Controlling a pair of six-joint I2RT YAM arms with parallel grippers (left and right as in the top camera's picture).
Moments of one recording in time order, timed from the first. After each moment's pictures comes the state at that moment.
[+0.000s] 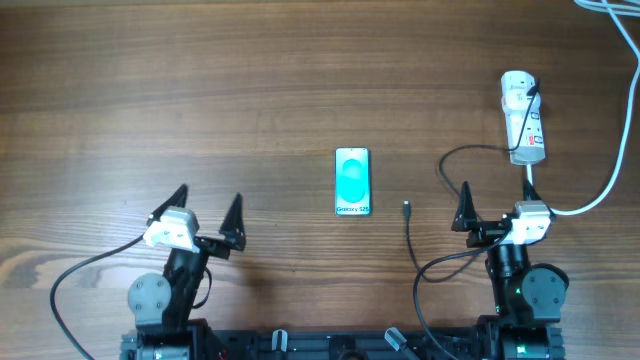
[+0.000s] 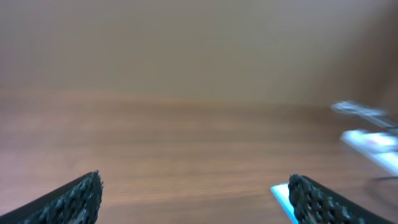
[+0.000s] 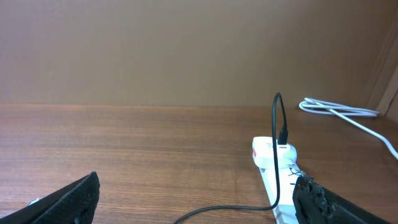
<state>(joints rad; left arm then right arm) 0.07 0.01 0.01 0.02 0.36 -0.18 -0.02 0.01 0.01 0.00 -0.04 -0.01</state>
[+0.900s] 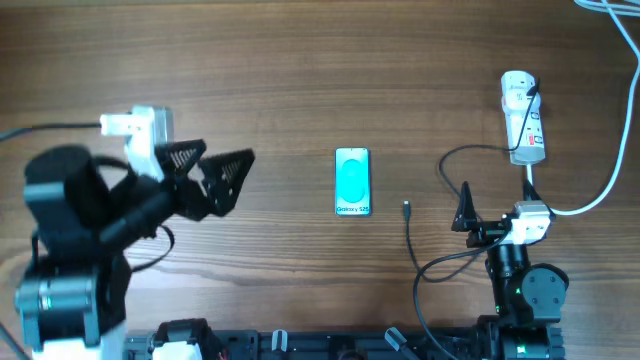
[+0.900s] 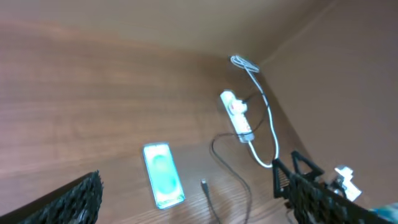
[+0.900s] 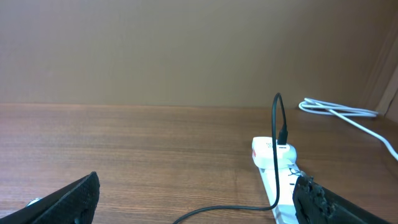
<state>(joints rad) 0.07 0.88 1.19 -0.86 0.72 -0.26 -0.02 0.01 0.01 0.00 -0.04 -0.01</state>
